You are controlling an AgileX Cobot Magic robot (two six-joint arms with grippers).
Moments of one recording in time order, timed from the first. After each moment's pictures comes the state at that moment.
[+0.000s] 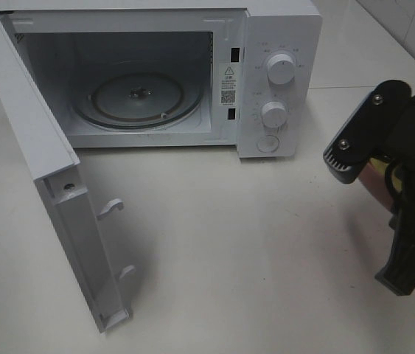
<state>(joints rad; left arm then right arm) 0.00 0.00 -0.50 0.00 1.05 0.03 0.83 1.17 -0.68 -0.53 0.91 0.30</state>
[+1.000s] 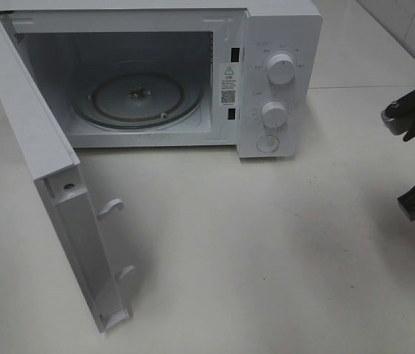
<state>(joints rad) 0.00 0.00 -0.50 0.00 1.05 0.03 0.44 1.47 -0.80 -0.66 1.03 0.58</state>
